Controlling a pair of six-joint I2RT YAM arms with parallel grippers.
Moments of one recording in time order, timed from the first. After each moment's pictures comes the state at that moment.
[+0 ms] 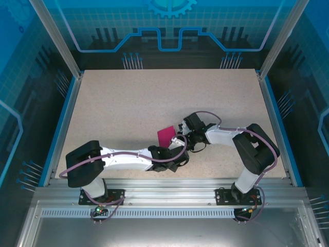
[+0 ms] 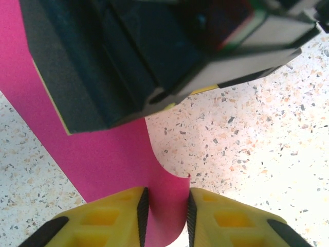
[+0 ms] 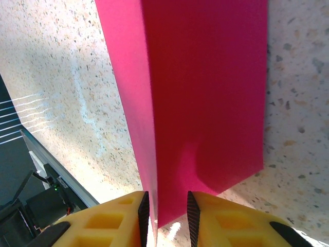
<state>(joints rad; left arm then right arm) -1.18 1.64 0.96 -0.47 -0.37 -0.61 0.59 1.70 0.83 -0.20 -0.59 0.82</state>
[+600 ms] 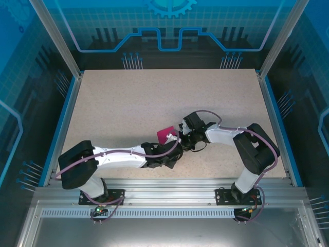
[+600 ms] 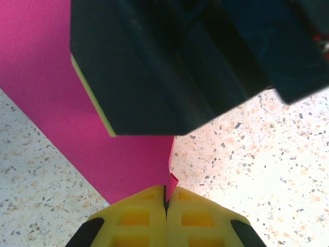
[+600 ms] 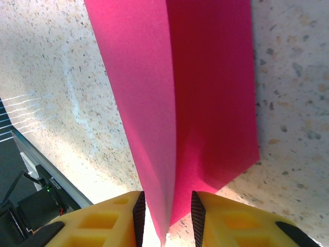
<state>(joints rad) -1.08 1.56 0.89 -0.40 -0.25 -0.59 0.59 1.70 0.85 -0.26 -0.57 0.79</state>
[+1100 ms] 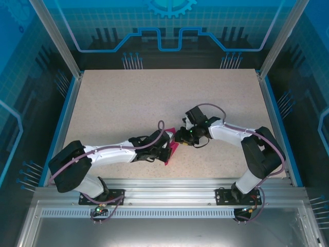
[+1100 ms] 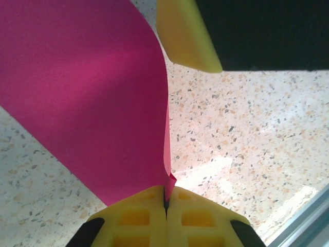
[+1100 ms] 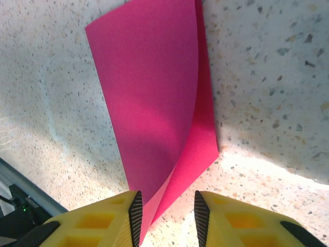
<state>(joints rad) -0.89 1.49 0.77 -0.25 0.07 -0.55 0.57 1.63 0.94 -0.44 -0.42 0.70</state>
